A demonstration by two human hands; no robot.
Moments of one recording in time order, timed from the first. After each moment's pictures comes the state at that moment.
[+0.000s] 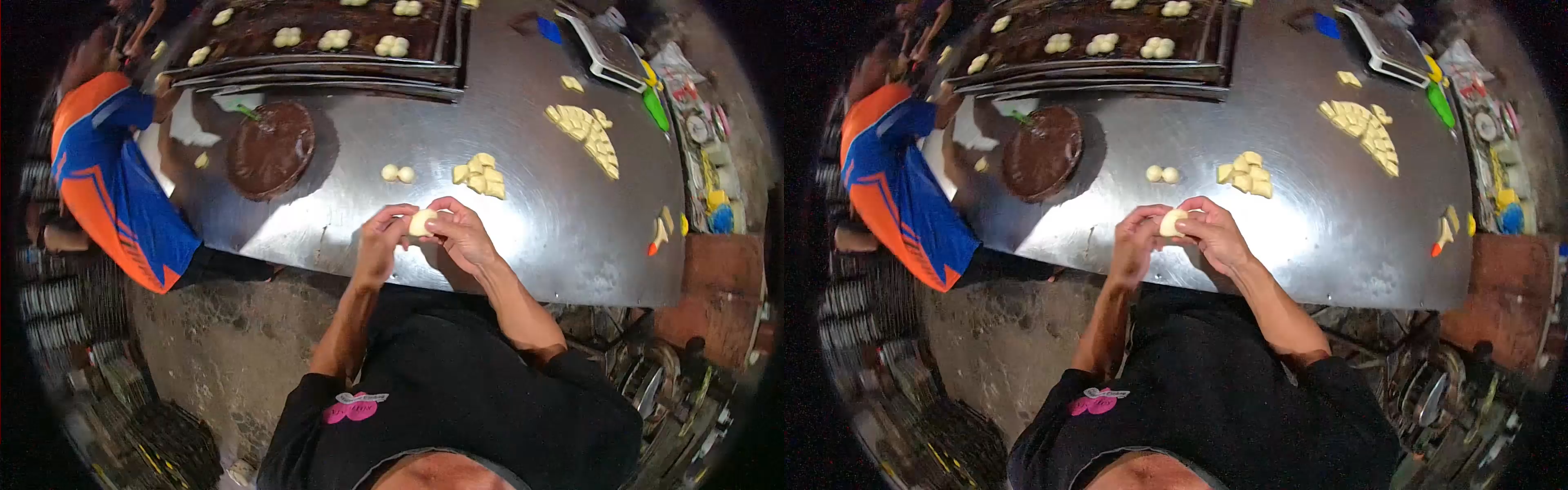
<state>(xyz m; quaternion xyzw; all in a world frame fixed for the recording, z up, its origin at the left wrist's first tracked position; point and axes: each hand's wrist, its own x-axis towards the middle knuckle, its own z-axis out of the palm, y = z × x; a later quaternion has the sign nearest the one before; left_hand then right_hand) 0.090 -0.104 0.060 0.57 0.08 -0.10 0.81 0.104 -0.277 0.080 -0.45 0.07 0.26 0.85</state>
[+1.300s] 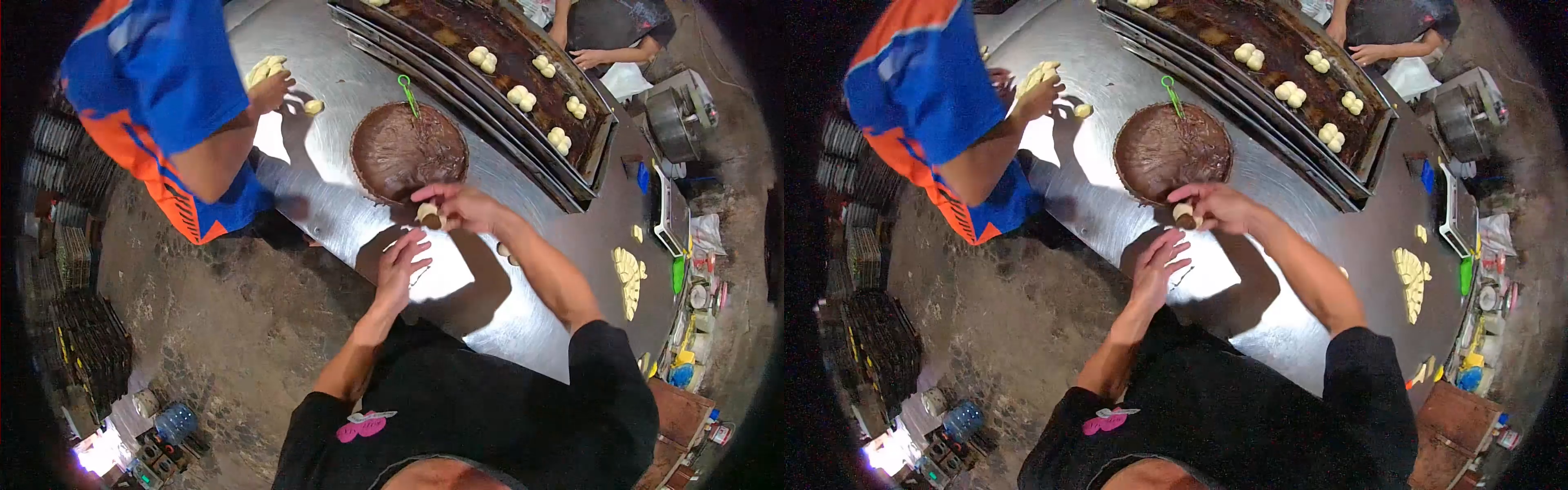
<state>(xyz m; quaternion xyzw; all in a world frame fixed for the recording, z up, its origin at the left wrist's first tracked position) 0.091 0.066 0.028 0.38 0.27 0.06 0.88 0.290 -0.023 0.063 -0.51 -0.11 0.65 0.55</state>
